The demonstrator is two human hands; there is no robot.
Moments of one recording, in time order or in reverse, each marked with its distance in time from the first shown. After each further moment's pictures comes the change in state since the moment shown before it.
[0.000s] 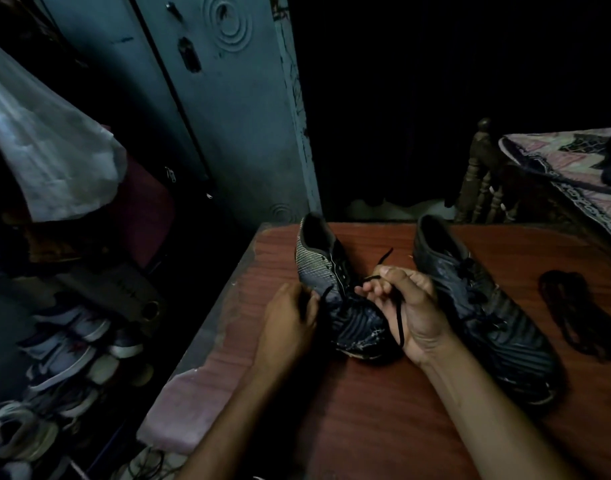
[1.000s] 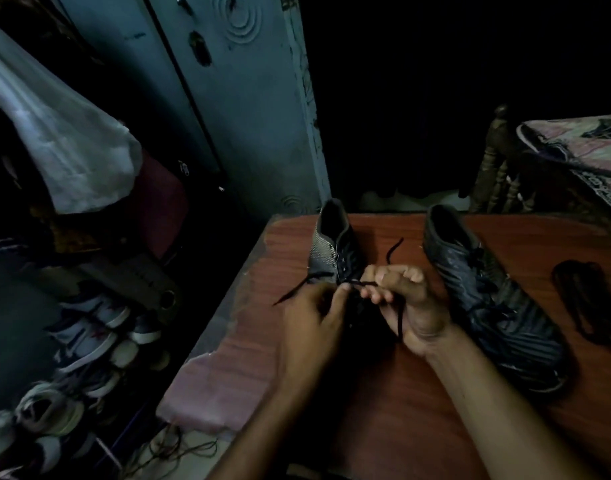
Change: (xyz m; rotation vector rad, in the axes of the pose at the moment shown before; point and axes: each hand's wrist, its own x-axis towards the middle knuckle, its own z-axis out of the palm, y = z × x) left_hand -0.031 0.031 -0.001 -0.182 0.025 -0.014; right_hand -0.009 0.002 0.001 -0.107 -0.252 0.044
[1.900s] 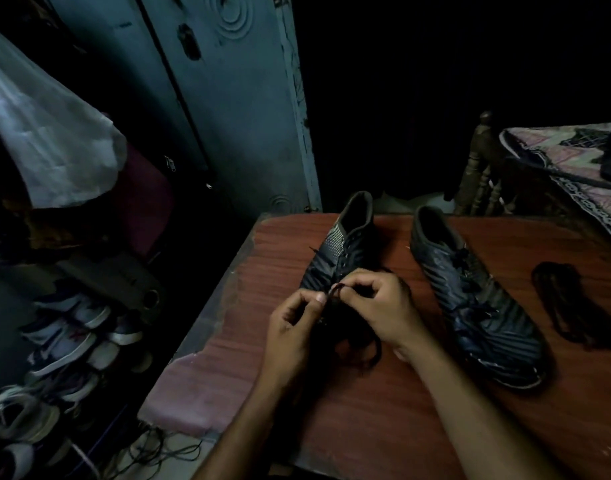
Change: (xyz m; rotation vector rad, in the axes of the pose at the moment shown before) left_hand -0.013 -0.024 0.006 -0.764 -0.091 -0.160; right_hand 0.001 0.015 0.001 -0.752 0.091 -0.118
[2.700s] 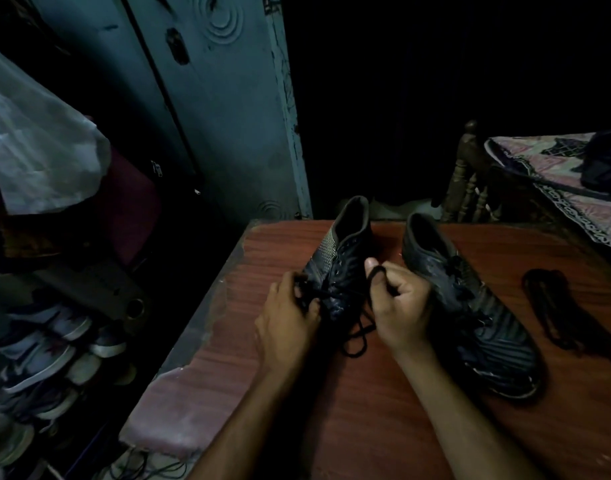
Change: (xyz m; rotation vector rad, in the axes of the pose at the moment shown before) left_hand 0.036 0.003 0.005 0.985 0.224 0.020; right_hand -0.001 -0.011 -0.007 -0.212 0.533 -0.298
